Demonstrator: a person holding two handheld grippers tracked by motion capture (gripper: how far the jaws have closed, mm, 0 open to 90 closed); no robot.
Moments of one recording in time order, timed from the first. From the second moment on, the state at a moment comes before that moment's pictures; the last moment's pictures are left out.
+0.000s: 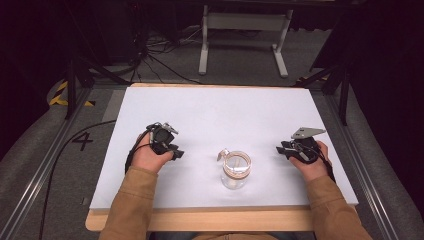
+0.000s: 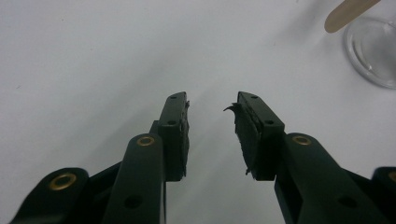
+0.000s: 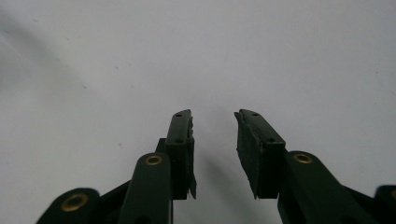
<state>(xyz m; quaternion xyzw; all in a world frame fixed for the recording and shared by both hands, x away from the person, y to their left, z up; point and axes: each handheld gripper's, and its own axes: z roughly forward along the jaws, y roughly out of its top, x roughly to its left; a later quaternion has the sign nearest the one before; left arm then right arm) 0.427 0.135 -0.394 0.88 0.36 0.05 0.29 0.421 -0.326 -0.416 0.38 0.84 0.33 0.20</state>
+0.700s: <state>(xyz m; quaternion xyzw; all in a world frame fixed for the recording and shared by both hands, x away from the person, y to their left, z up) 0.416 0.105 -0.377 0.90 0.26 0.00 0.33 0.410 -0.323 -0.409 0.35 0.85 0.37 0.15</state>
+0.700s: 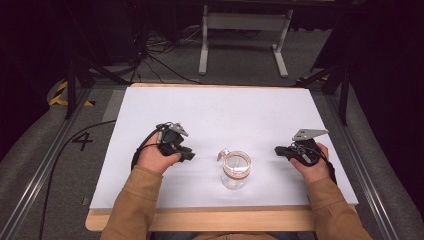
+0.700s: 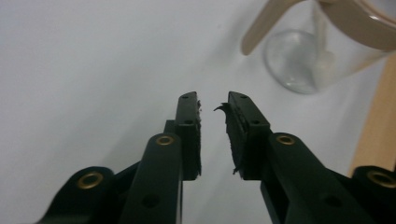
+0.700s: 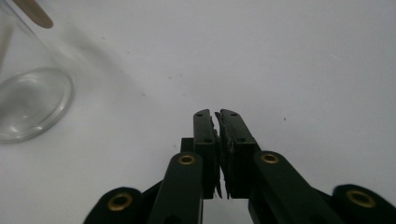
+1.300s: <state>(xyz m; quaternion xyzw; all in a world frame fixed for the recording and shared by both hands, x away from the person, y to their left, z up) 0.422 0.060 -0.385 0.92 0.17 -0.05 0.34 0.385 -0.322 -0.406 0.32 0.86 0.40 0.09</state>
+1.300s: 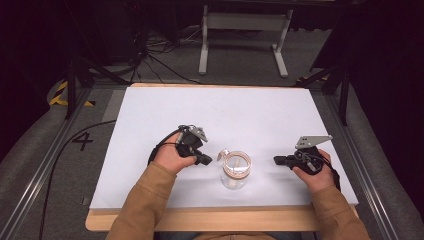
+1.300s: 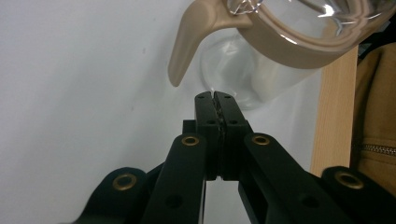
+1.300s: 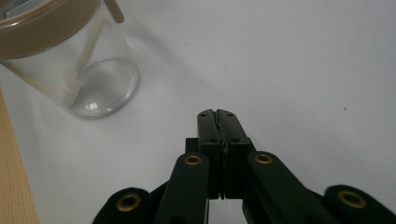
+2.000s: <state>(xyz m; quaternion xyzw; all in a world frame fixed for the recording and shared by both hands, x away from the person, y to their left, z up) 0.450 0.042 -0.403 0.92 0.17 -0.09 0.35 0.358 -0.325 -0.408 0.30 0.86 0.39 0.08</state>
